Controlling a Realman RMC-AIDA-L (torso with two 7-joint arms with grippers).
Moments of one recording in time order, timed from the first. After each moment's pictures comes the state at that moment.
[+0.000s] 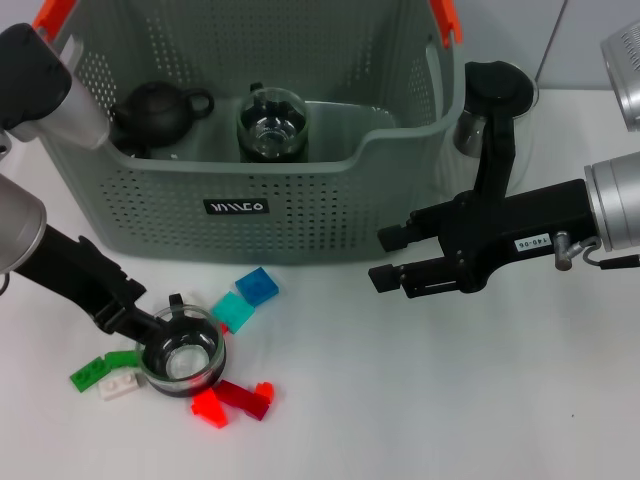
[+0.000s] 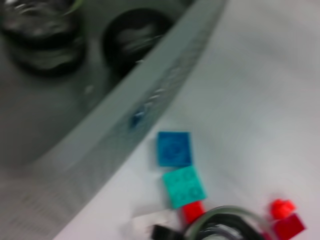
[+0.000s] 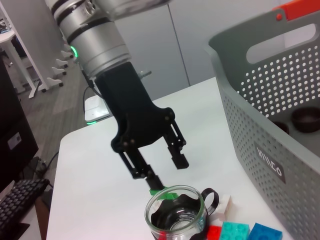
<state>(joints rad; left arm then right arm) -0.53 -2.14 1.03 1.46 2.69 1.81 -2.18 0.69 2.08 -0.99 -0.84 -2.05 -1.61 1.74</state>
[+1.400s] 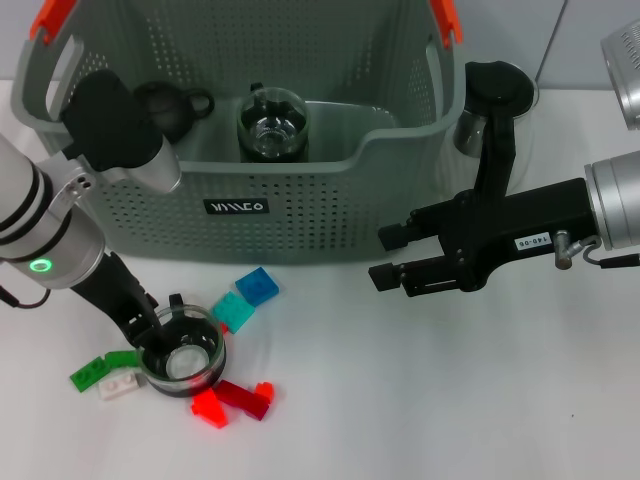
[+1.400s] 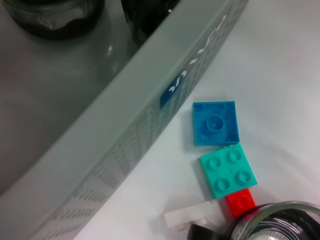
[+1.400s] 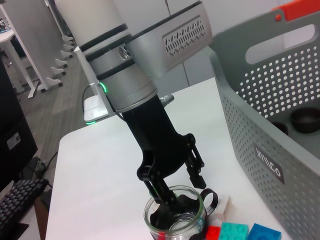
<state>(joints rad) -0.57 -2.17 1.20 1.29 2.83 1.61 -2.22 0.69 2.08 -0.98 -0.84 -2.05 -1.61 1.74</state>
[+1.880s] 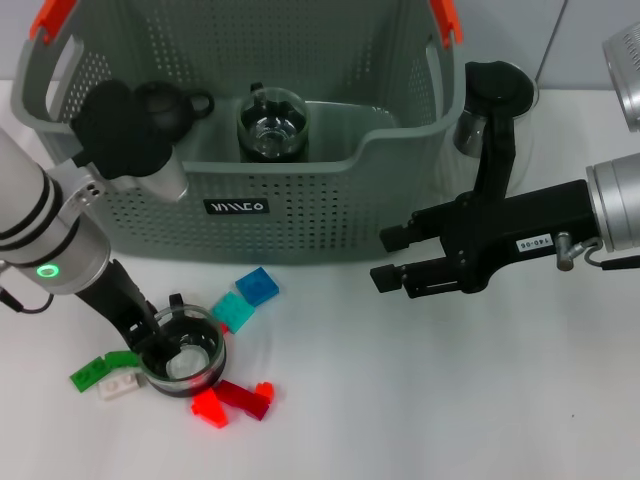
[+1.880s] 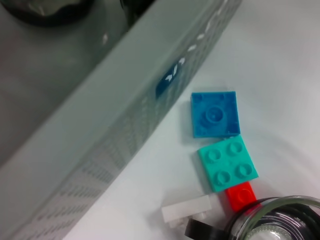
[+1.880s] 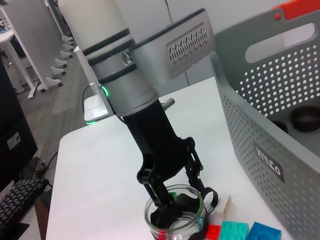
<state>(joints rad) -0.58 -2.17 1.22 1.25 2.85 1.59 -2.24 0.69 2.08 -0.98 -0.84 -2.05 -1.61 1.74</state>
